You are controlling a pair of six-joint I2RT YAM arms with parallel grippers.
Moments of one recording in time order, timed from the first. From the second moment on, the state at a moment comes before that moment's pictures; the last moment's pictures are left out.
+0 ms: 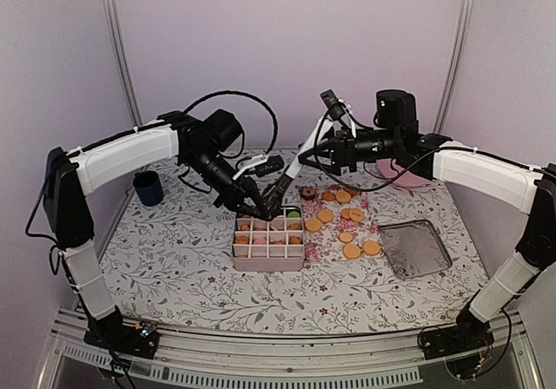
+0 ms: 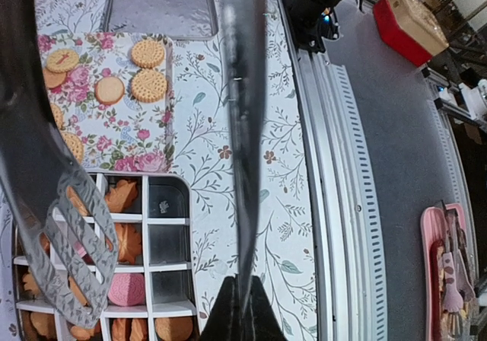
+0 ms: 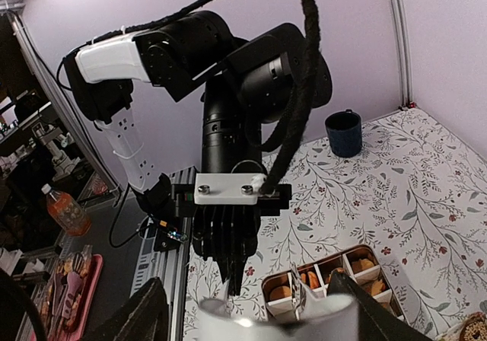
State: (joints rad) left arm -0.67 1.84 1.67 -1.08 0.82 0.68; right arm 0.62 1.59 1.32 0.04 -0.91 0.13
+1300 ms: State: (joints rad) left arm -0.68 1.88 1.75 -1.10 0.70 0.66; right arm 0.61 1.63 1.34 -0.05 -0.88 0.11
